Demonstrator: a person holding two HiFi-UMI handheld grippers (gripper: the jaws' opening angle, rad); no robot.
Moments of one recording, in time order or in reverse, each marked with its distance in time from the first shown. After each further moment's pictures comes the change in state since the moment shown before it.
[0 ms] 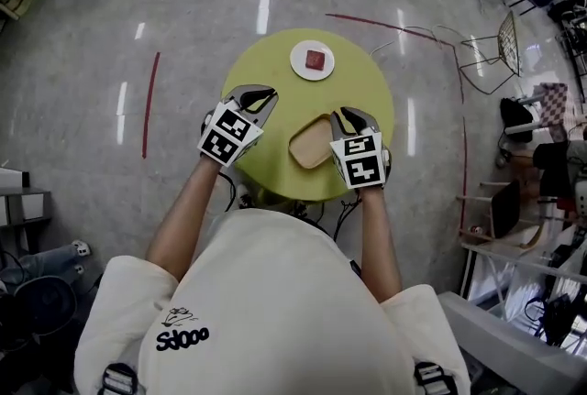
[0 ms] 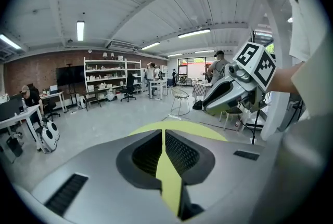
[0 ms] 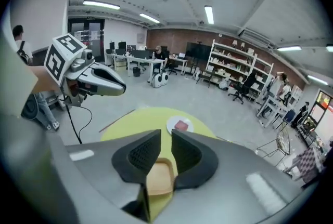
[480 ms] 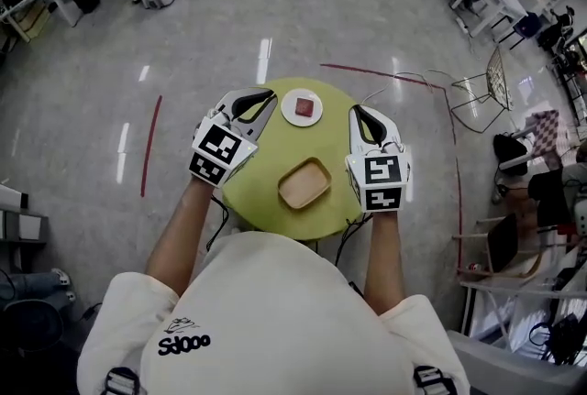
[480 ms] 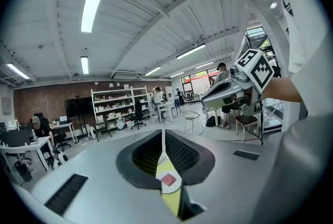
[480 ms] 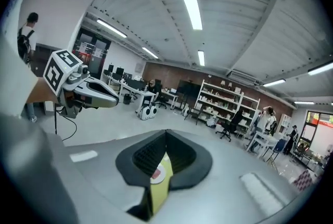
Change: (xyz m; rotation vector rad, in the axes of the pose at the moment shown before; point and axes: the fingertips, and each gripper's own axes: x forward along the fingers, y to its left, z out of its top) left arm -0.045 0.019 0.146 0.110 -0.284 0.125; right arm -0.085 -0.067 0.137 -0.111 -0.406 -0.140
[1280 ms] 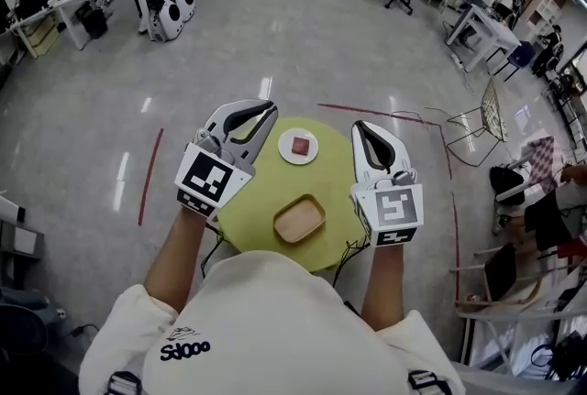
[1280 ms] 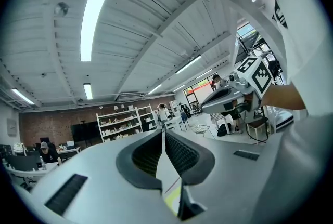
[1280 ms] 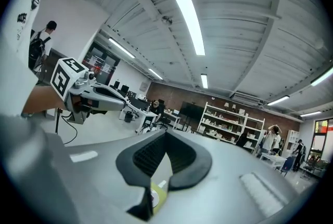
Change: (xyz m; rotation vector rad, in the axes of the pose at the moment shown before) left arm -0.034 0.012 0.108 0.129 -0.206 0.086; right arm -0.033 -0.014 0.093 -0.075 -0.254 0.034
